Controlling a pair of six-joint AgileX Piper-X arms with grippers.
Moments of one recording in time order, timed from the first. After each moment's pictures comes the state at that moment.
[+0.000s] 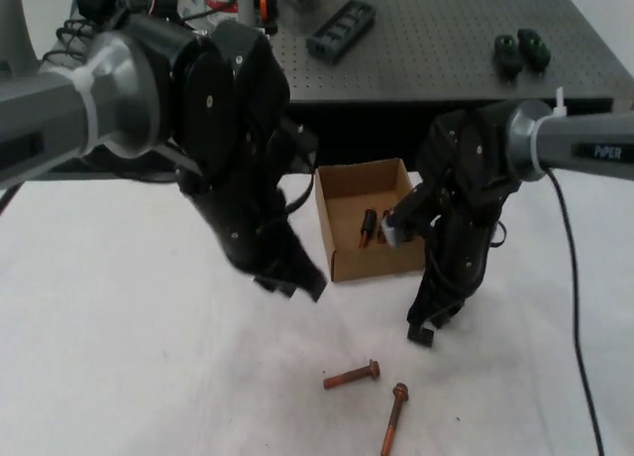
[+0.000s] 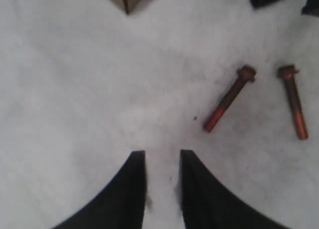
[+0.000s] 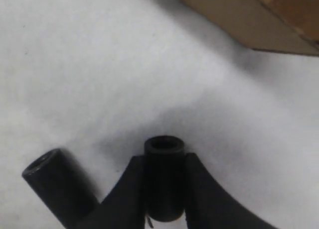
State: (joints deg) left arm -31.8 94.9 -74.4 54.6 6.3 8.1; right arm 9.6 112.7 -75.8 50.8 5.8 -25.5
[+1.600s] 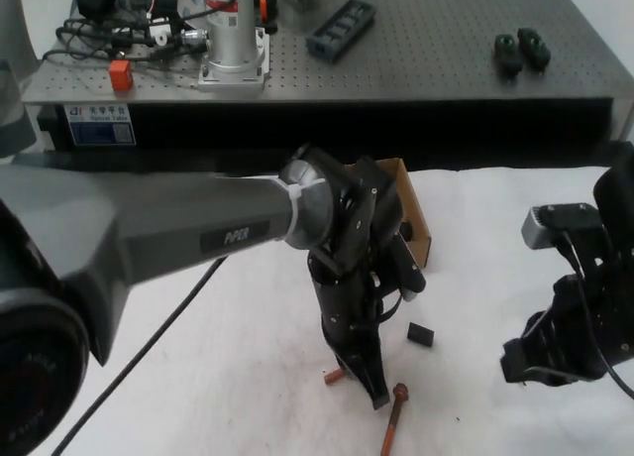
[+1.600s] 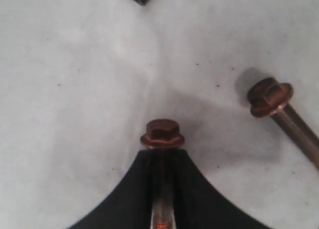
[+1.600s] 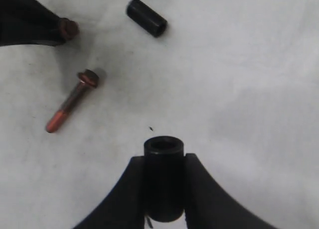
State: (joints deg) left arm -43.1 118.6 -86.8 47.3 7.2 24.7; right arm -0.5 69.8 -40.9 43.2 -19.9 -9.7
